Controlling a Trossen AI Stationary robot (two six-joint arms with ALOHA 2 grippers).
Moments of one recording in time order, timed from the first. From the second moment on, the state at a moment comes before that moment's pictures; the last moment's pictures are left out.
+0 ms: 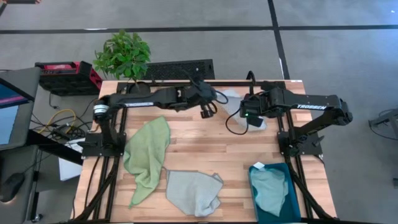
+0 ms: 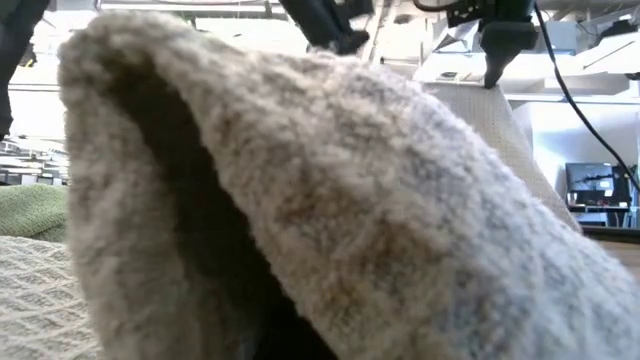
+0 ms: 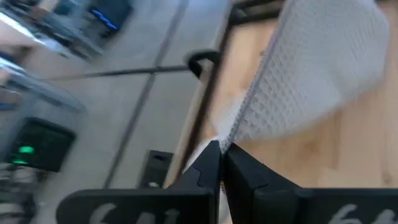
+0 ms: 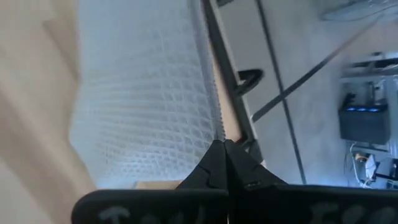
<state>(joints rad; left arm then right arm) 0.18 1.83 1.71 -0.51 -0.48 0.29 -0.05 1.36 1.39 -1.53 0.66 0.24</state>
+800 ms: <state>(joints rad) 0.22 1.66 1.71 -0.77 -0.52 0.28 -0.15 1.35 1.47 -1.23 0.54 0.03</state>
